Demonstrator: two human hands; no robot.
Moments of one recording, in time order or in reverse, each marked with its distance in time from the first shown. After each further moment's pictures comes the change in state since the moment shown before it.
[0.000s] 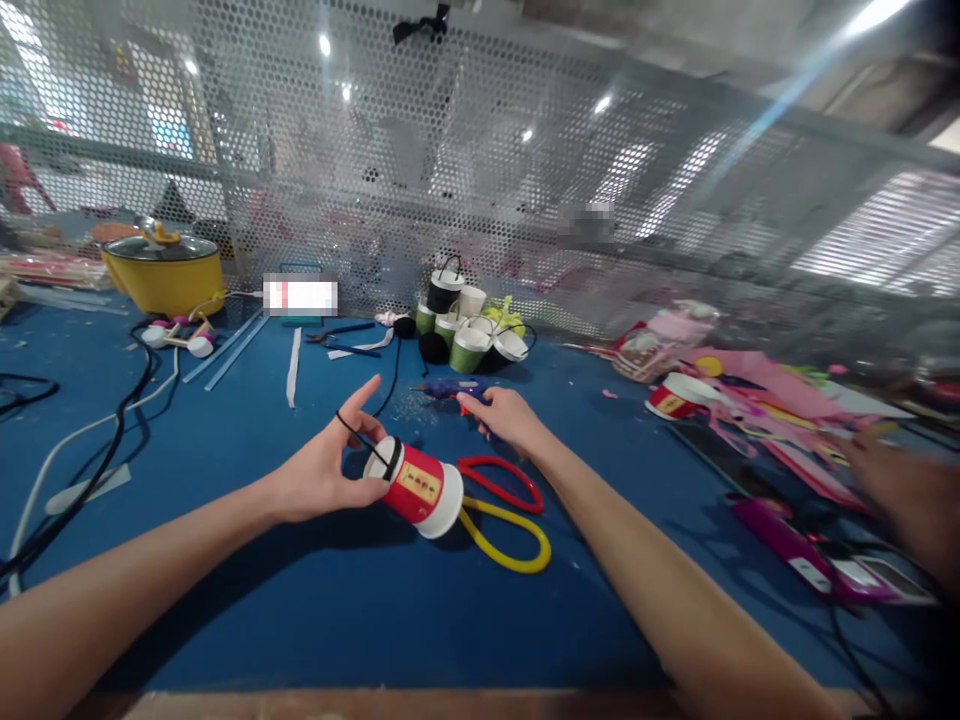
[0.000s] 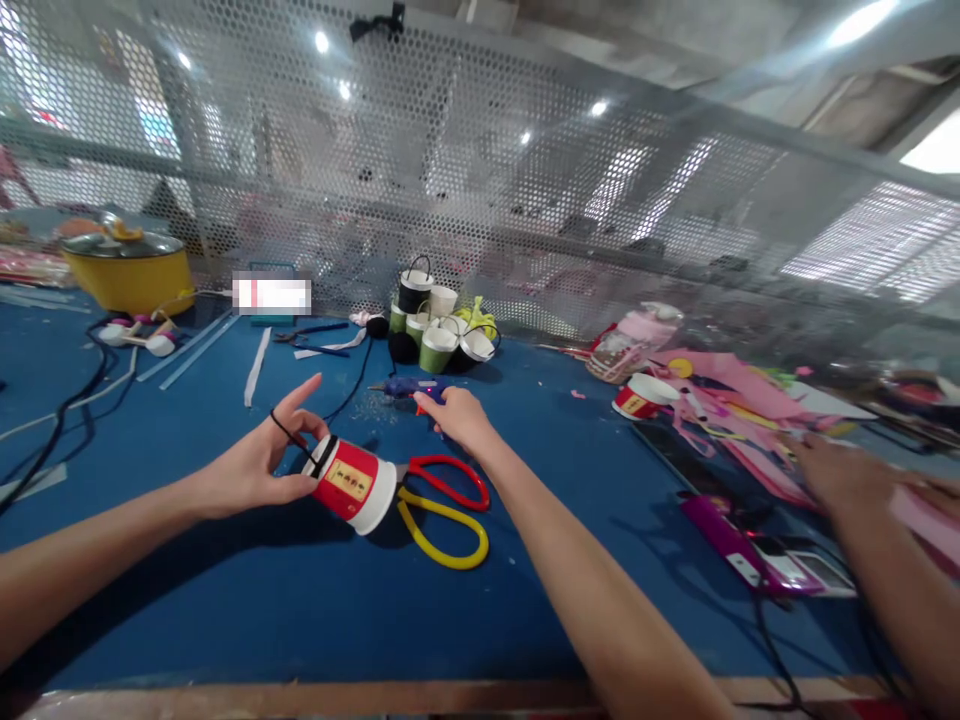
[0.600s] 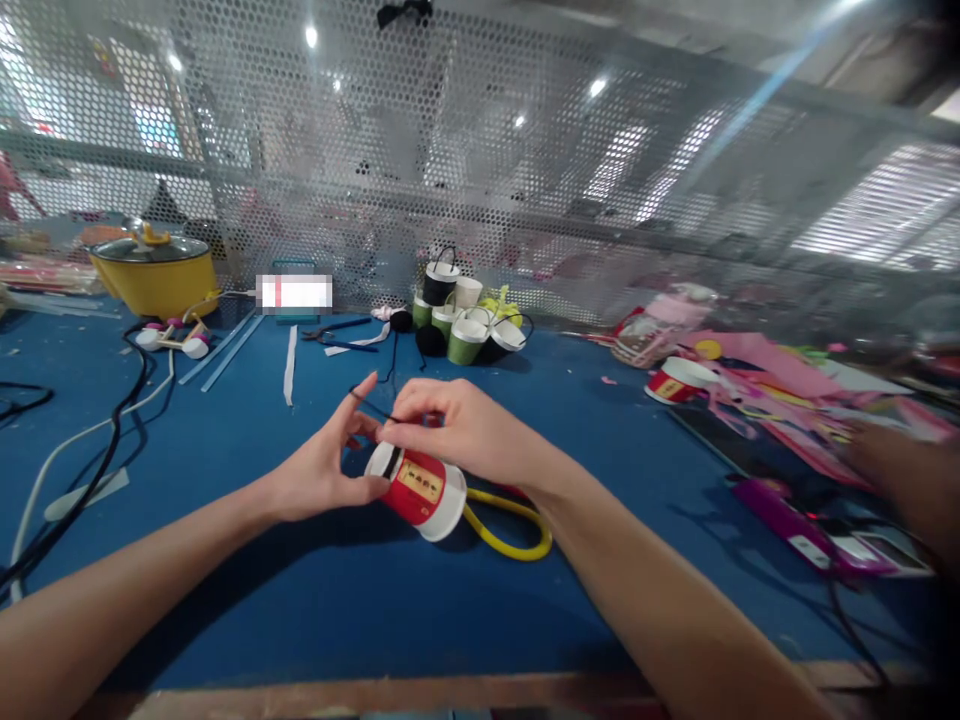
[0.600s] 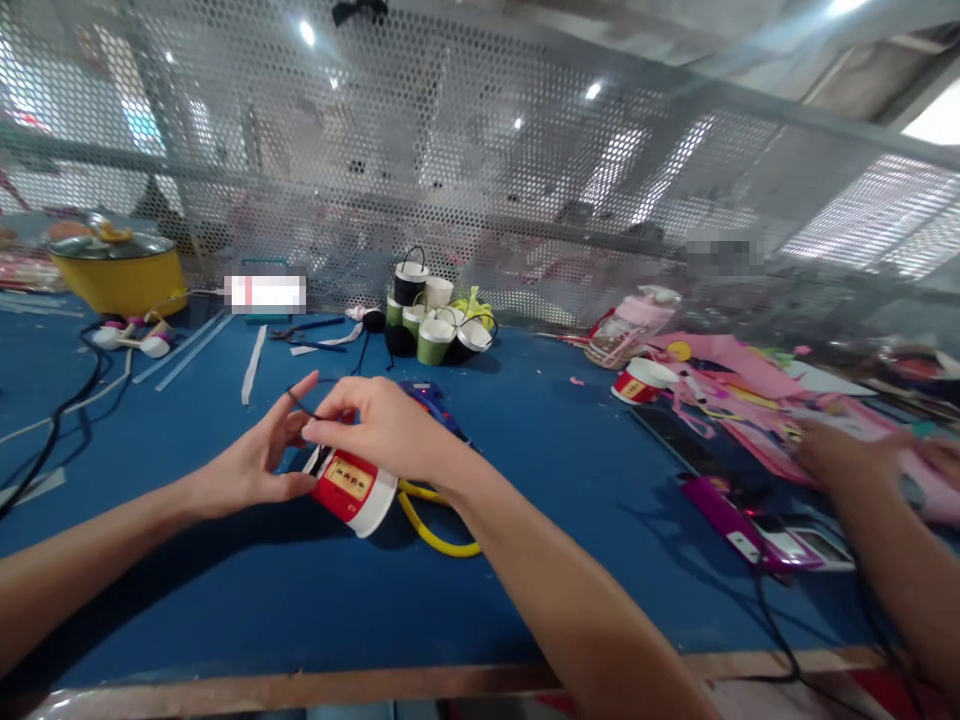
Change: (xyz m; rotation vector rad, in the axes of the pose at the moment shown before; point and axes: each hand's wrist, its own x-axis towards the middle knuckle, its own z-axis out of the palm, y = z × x) left_hand 0.001 -0.004 0.002 -0.123 -0.057 0.025; right_hand -0.081 -0.097 -0.024 0.372 -0.322 -0.672
